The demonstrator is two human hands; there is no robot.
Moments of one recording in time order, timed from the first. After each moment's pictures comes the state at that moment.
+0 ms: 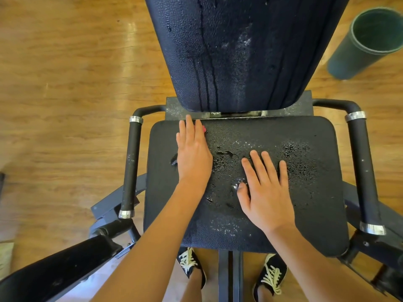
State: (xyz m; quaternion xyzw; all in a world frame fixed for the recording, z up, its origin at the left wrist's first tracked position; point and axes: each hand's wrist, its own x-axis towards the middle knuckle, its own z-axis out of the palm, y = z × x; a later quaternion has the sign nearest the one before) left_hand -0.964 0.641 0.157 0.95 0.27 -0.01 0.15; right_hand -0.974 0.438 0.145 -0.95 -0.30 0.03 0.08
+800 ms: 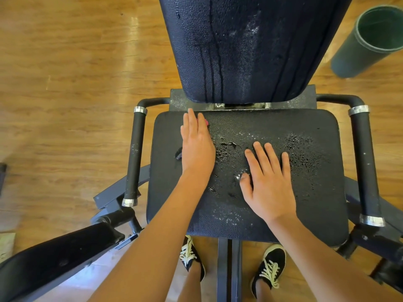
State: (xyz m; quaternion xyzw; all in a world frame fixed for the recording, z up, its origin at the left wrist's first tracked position) left_hand -0.969 0.639 0.160 0.95 0.28 0.00 0.17; right_hand -0.973 0.438 0.145 -0.95 -0.30 0.02 0.08
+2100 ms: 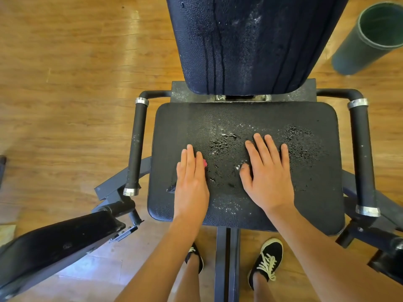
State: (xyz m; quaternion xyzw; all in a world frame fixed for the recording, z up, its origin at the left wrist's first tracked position) left_hand -1.086 0.597 0.166 0.96 0.24 -0.02 0.15; right_hand -0.974 0.439 0.146 -0.95 -0.29 0.01 0.10
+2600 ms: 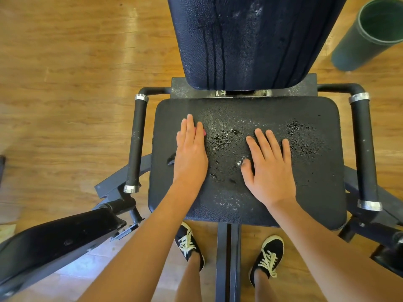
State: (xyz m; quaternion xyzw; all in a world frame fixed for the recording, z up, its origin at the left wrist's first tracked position) left_hand -1.030 0.635 0.160 0.96 0.22 -0.01 0.17; right_hand -0.975 0.440 0.147 -0.95 -0.29 0.01 0.10
